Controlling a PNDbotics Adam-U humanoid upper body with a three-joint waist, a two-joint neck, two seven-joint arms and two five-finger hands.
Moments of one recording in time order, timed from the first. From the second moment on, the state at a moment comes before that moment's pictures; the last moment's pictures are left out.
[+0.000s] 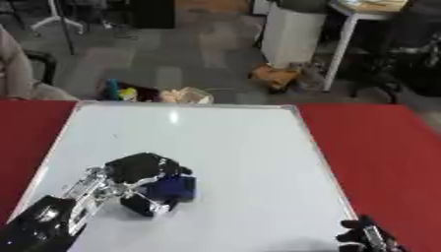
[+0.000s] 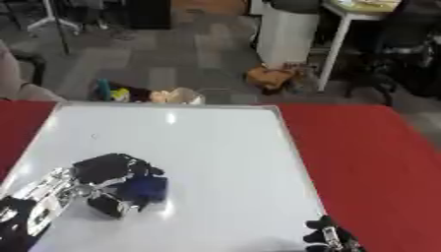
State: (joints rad) left arm -0.66 0.46 -0.43 -1.10 -0.95 -0.54 -0.15; right arm 0.09 -0.21 0.28 -1.76 -0.05 -0.01 -0.23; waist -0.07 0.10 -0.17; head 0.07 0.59
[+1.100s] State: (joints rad) left arm -0.66 0.52 -0.36 -1.12 -0.94 -0.47 -0.13; right arm 0.09 -0.21 0.28 -1.76 -0.05 -0.01 -0.23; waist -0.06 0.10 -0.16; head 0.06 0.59
